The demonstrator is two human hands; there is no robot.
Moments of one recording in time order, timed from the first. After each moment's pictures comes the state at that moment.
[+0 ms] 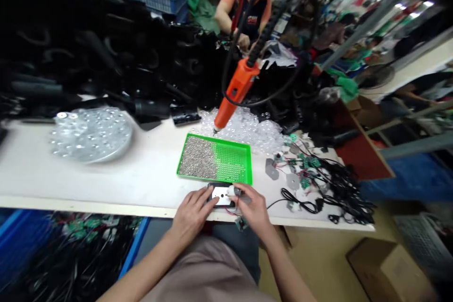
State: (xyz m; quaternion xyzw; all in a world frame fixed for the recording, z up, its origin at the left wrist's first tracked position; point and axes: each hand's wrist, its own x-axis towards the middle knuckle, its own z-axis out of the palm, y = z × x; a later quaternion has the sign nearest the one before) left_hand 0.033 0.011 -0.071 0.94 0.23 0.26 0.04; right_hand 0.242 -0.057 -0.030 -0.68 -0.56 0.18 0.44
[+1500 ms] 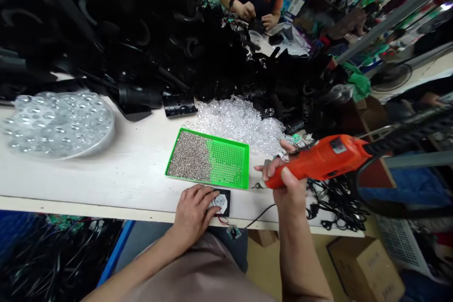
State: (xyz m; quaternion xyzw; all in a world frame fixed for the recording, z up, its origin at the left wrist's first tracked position) left_hand 0.072 0.009 -0.047 0.87 0.34 0.30 0.21; right_hand 0.286 -0.004 0.070 -0.57 -0.42 0.30 0.64
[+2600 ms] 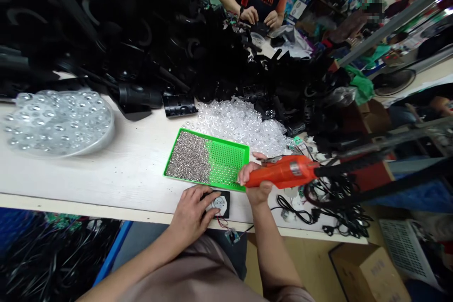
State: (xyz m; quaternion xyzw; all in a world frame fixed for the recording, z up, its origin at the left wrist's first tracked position) left_hand 0.072 0.010 -0.050 0.86 0.32 0.29 0.27; right_hand 0.264 0.020 0.006 -0.41 -0.39 0.37 0.74
